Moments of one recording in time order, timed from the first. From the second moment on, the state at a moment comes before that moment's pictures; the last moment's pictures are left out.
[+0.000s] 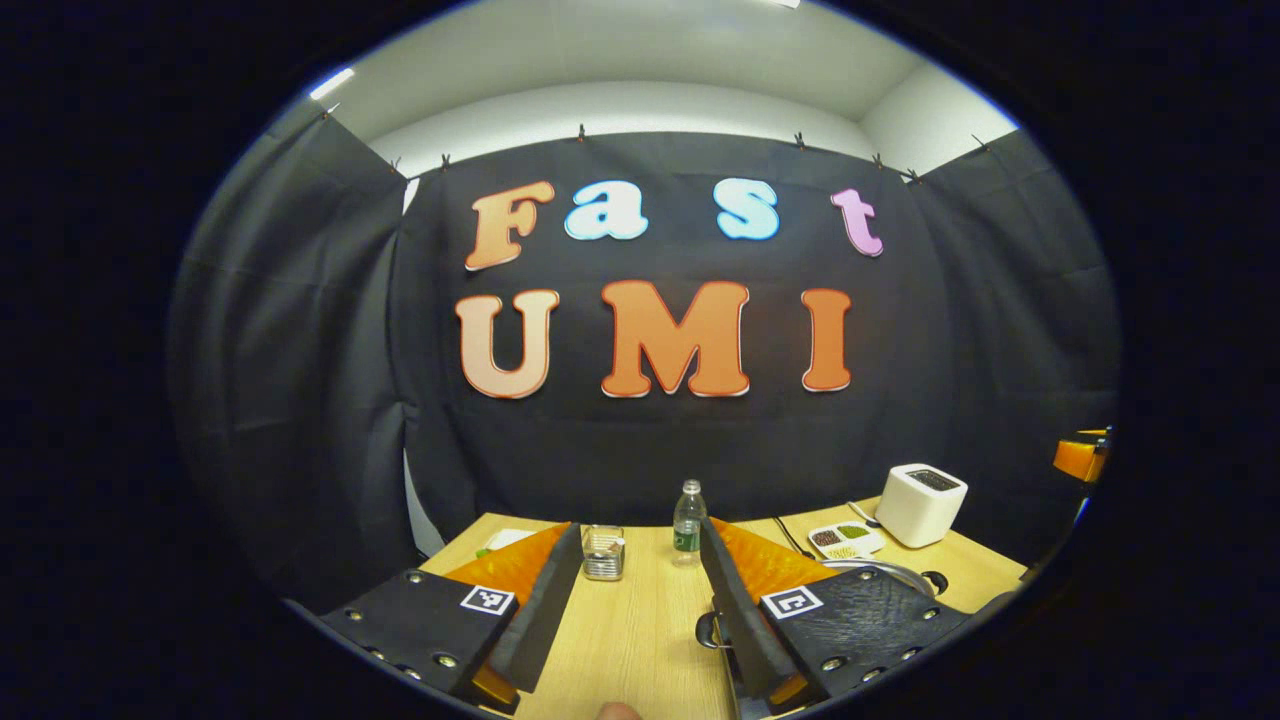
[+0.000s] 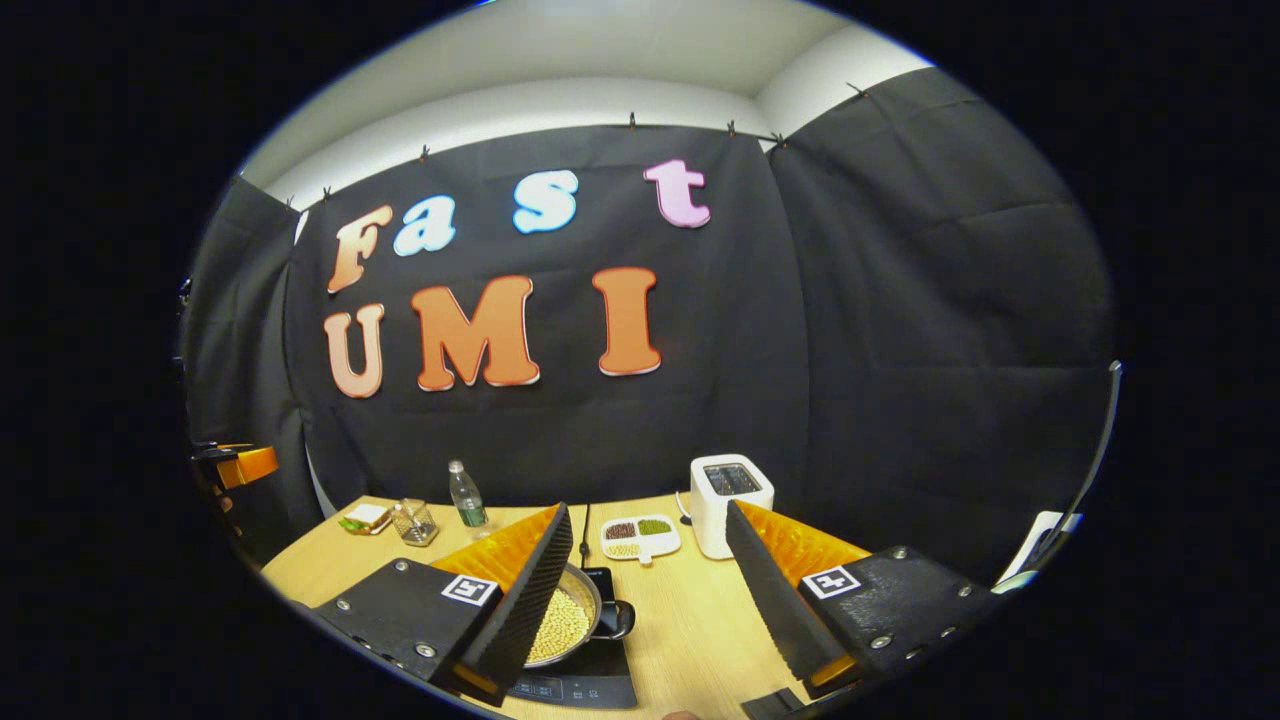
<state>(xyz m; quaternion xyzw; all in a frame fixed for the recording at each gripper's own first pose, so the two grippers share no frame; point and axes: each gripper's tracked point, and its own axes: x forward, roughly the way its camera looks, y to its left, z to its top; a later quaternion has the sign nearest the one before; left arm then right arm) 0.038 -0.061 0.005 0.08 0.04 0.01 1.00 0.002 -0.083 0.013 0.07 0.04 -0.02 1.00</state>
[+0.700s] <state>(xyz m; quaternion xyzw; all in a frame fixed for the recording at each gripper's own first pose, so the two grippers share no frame) -0.036 -0.117 0.051 0.09 -0.01 -0.04 1.00 -0.094 -0.151 0.113 0.06 -0.05 -0.09 0.99</state>
